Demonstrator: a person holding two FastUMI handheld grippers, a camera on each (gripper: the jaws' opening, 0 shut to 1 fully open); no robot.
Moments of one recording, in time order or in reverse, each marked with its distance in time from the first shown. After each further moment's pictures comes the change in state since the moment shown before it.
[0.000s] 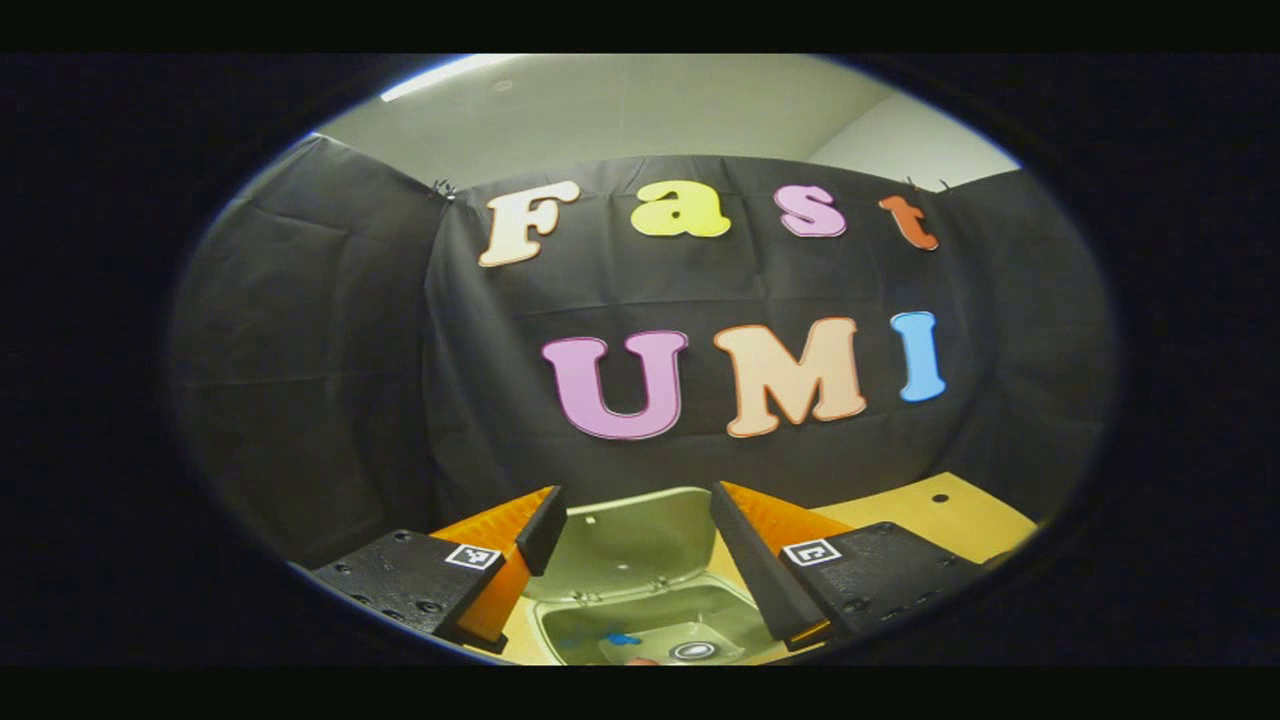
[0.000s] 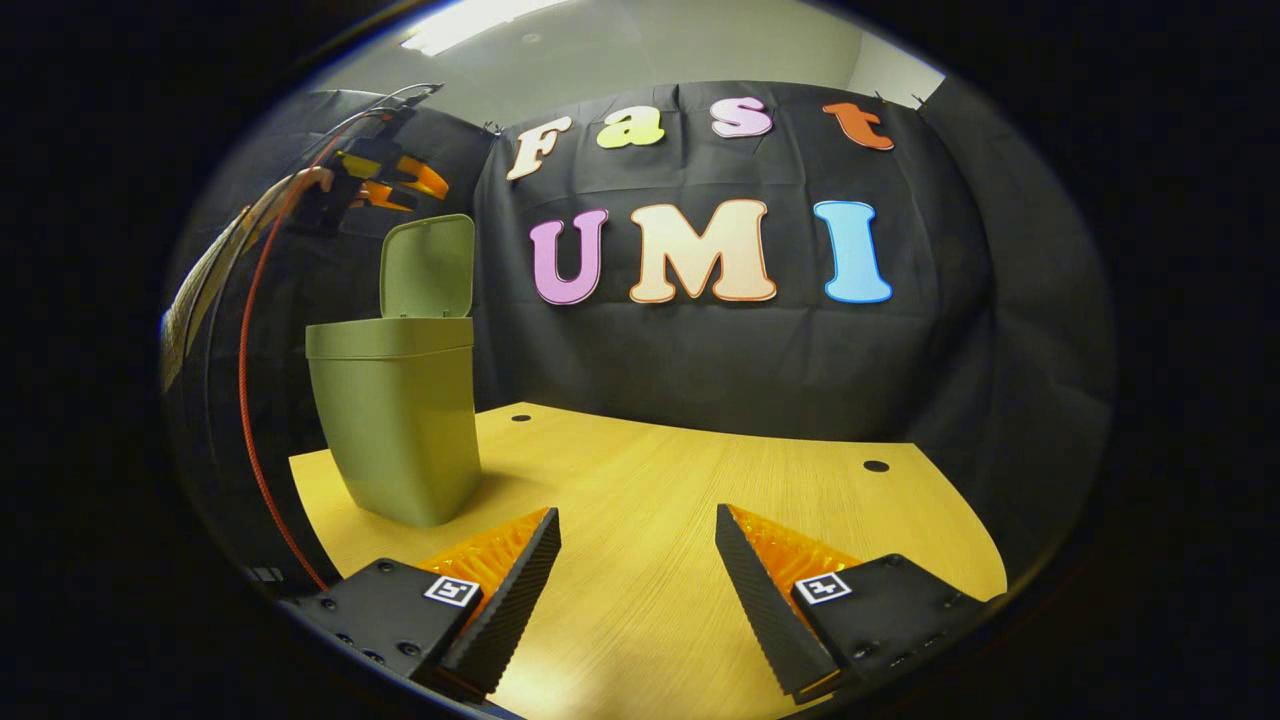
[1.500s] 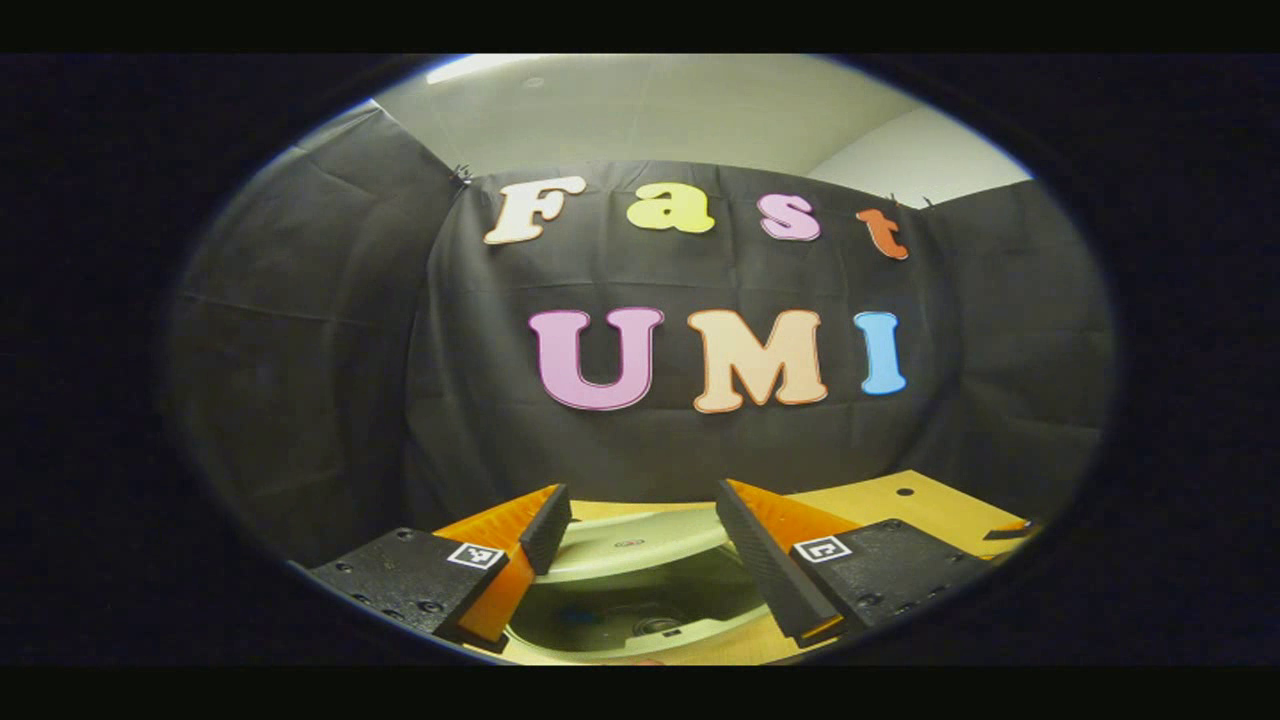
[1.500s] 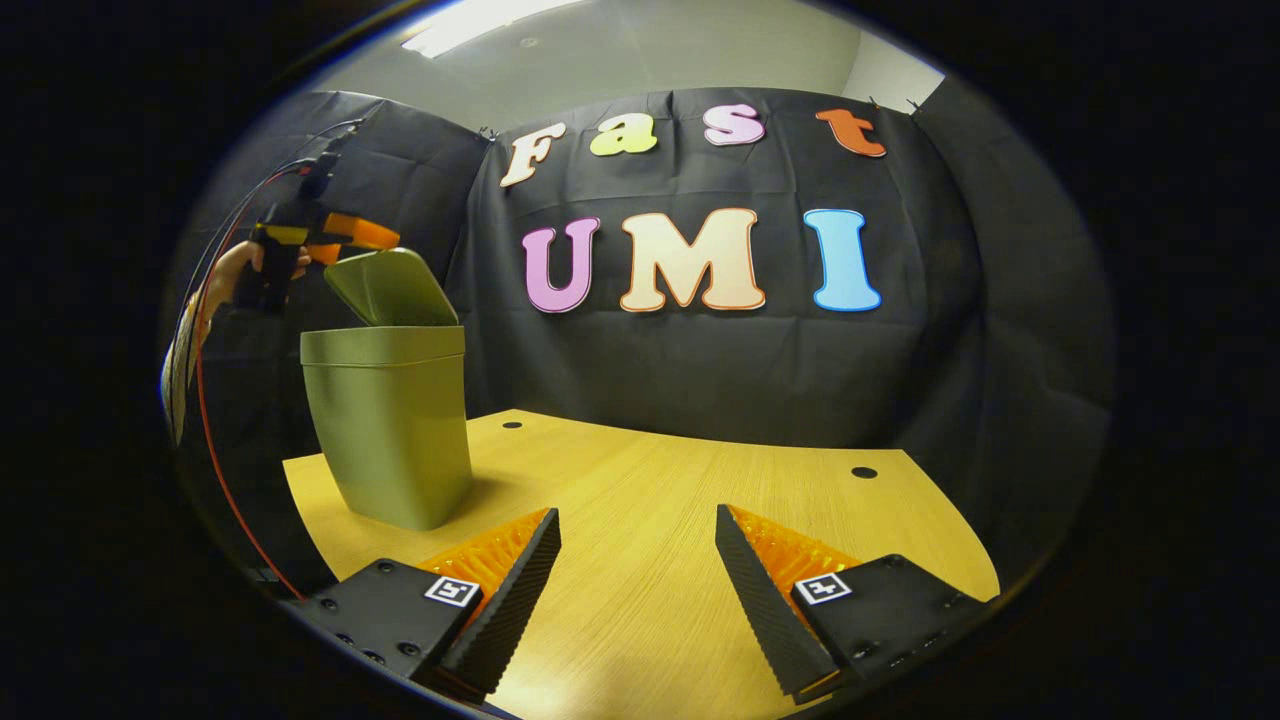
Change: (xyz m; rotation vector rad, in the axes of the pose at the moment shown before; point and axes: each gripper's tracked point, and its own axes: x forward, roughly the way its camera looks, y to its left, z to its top) left arm -0.079 -0.031 -0.117 -0.138 -0.048 -0.117; right arm -0.006 -0.009 0.008 0.011 -0.015 -0.011
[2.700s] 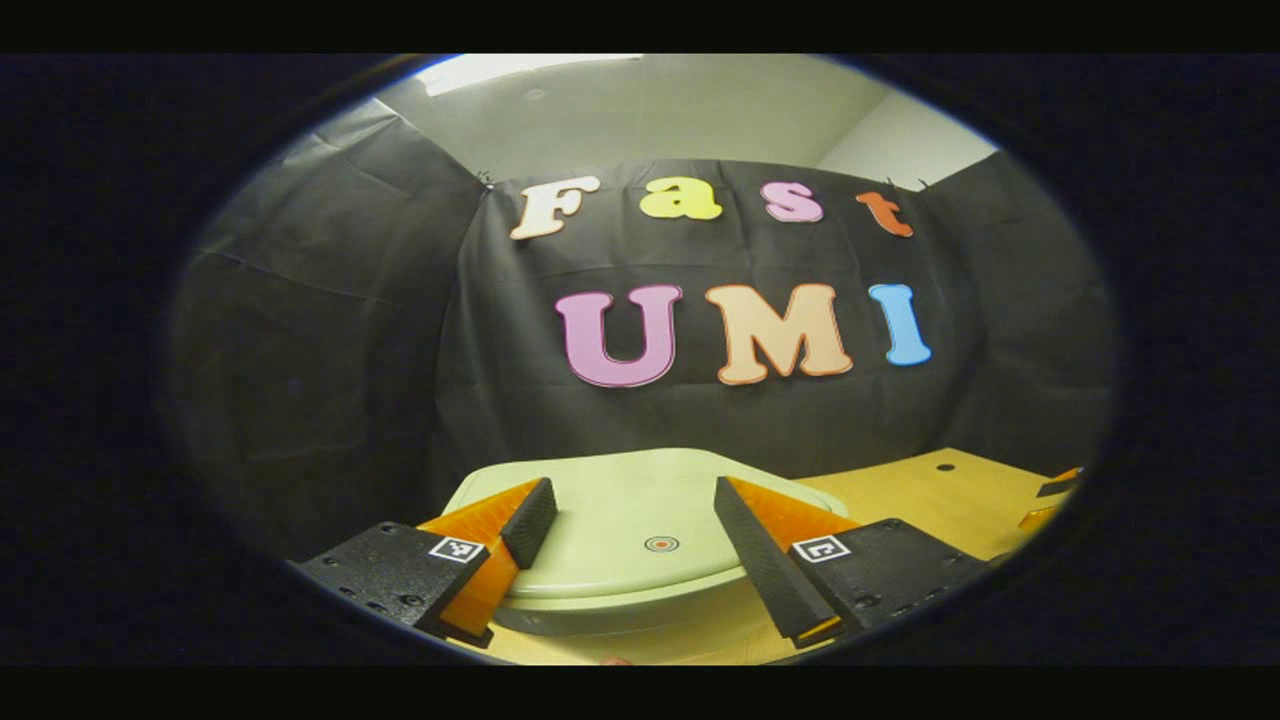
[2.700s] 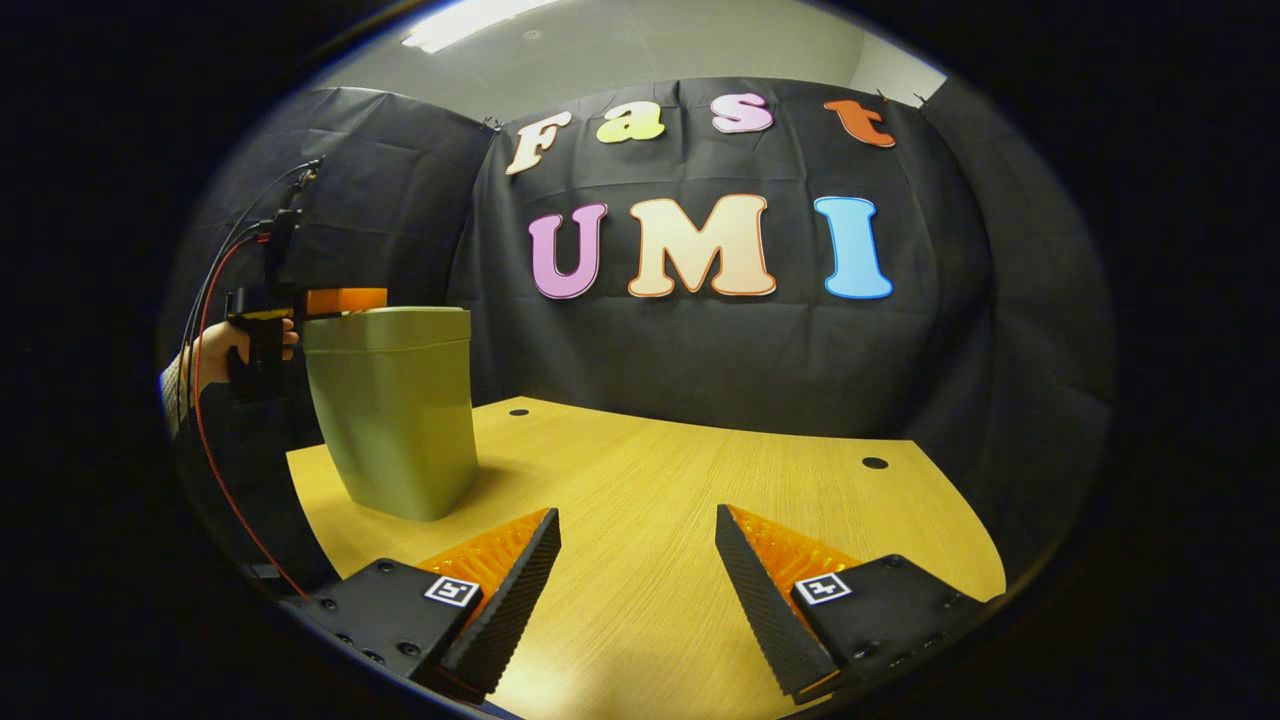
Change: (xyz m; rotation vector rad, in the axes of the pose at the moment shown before) left arm -0.008 0.005 -0.078 0.067 -0.032 0.082; right arm 0.008 0.008 -0.013 0.009 0.047 0.030
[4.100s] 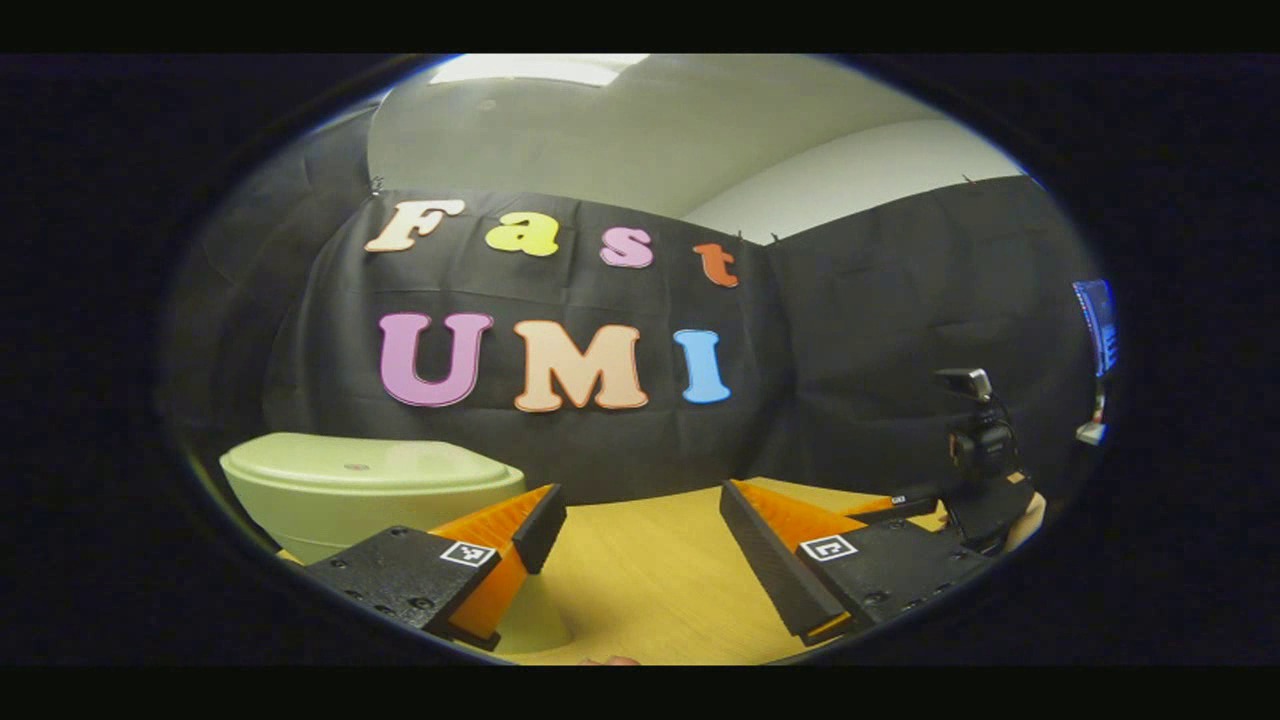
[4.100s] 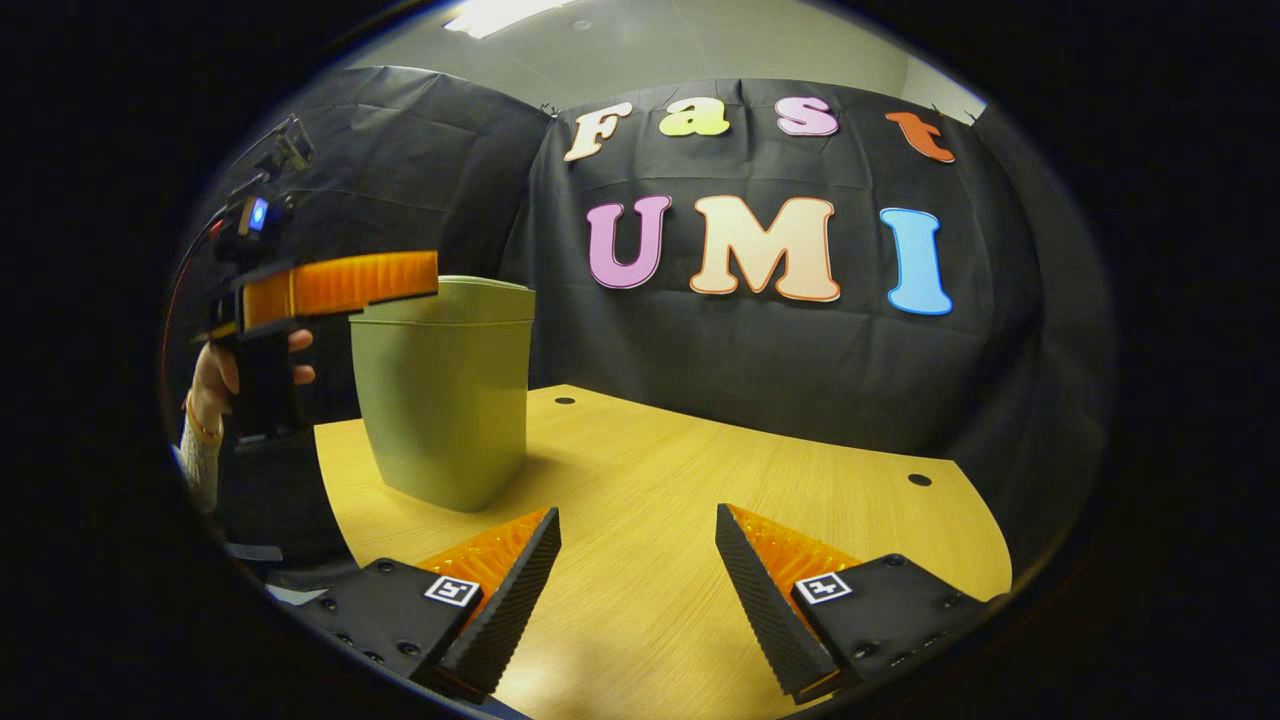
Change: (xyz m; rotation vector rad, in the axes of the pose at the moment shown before) left arm -0.084 -0.164 -0.019 -0.081 -0.188 -0.538; right arm 0.017 0.060 -0.005 -0.120 0.012 0.117
